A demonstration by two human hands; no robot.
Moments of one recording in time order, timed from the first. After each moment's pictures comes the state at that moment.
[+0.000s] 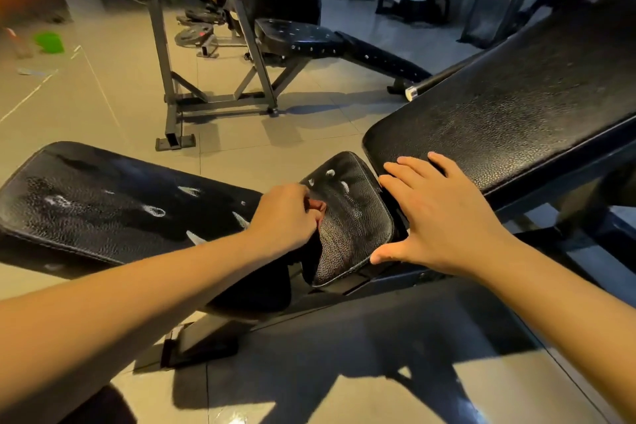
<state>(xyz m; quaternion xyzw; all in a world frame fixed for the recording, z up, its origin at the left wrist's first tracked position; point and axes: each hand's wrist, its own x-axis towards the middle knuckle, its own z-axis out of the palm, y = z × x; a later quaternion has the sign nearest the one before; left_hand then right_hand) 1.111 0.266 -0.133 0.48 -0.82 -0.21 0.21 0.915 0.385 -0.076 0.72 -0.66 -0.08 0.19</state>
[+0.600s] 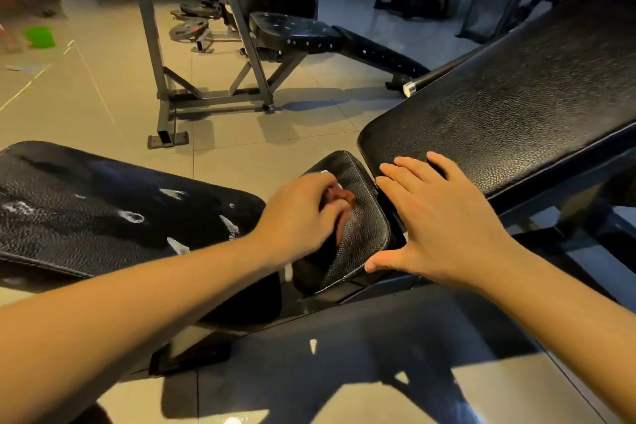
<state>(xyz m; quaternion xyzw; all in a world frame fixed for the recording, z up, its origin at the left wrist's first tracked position) 1.089 0.267 -0.134 0.36 -0.86 -0.21 0.30 0.914 0.385 -0.079 0.72 -0.66 -0.07 0.20</state>
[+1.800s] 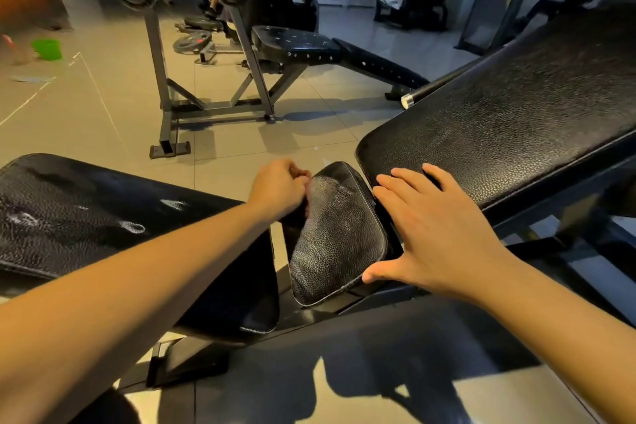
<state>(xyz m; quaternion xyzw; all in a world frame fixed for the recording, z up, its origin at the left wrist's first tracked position) 1.079 0.192 -0.138 0.52 -0.76 -0.26 0.28 0.915 0.385 -0.079 0.72 -0.66 -0.06 0.20</state>
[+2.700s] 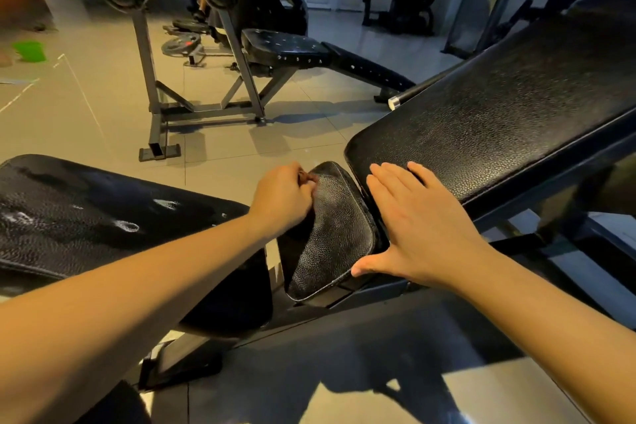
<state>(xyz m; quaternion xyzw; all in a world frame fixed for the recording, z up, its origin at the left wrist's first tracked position) 1.071 0.223 -0.135 0.47 -0.80 -0.22 0.30 0.918 0.387 -0.074 0.70 -0.68 -0.10 0.19</state>
